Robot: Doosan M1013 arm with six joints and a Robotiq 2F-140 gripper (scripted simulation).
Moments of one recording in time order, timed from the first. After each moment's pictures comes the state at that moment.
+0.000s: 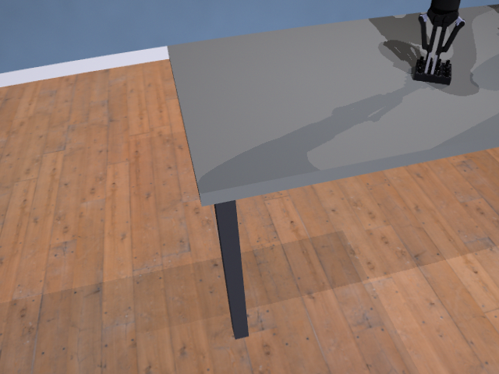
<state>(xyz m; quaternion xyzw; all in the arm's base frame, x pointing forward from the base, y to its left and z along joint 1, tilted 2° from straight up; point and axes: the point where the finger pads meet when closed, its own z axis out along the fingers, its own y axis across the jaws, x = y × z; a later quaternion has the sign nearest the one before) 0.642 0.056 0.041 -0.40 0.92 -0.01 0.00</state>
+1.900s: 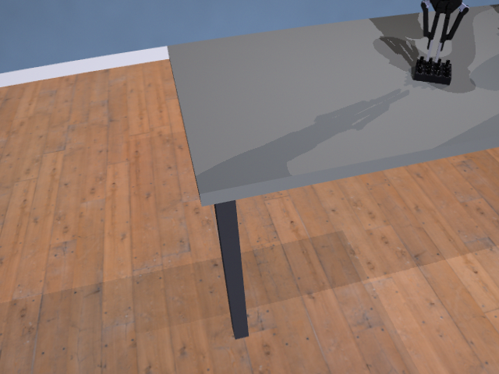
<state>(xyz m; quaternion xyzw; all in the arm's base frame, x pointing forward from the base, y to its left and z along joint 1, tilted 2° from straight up) 0.642 0.057 0.079 -0.40 0.92 -0.01 0.00</state>
